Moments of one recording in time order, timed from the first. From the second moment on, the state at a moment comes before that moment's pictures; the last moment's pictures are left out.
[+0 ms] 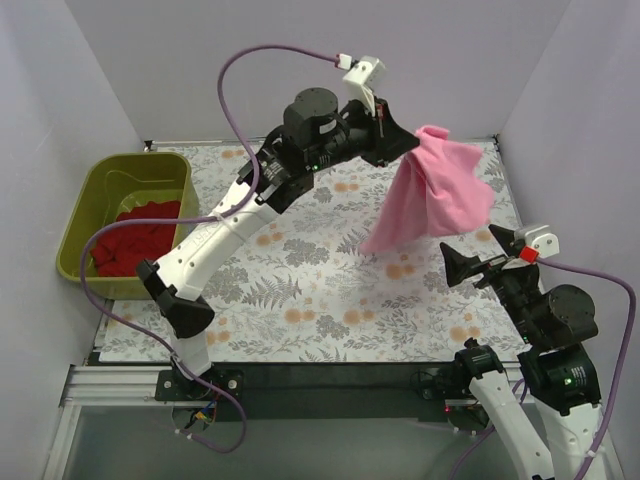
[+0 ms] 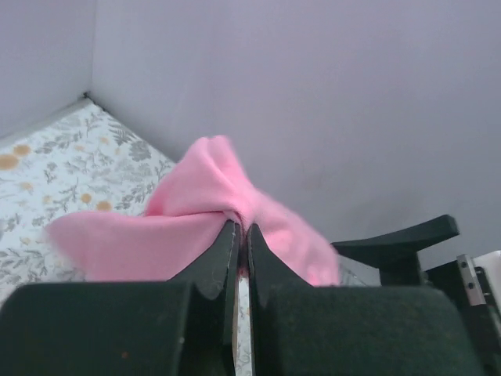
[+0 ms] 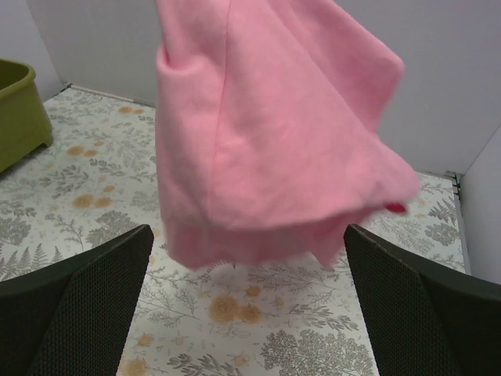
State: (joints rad) left arm -0.86 1.81 2.23 -0.39 0.21 -0.42; right arm 0.28 0.30 0.86 -0.47 -0.12 -0.02
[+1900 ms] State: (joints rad) left arm -0.73 1.21 0.79 -0.32 -0.16 -0.78; right arm 0.56 1.17 0.62 -0.20 -0.45 0.53
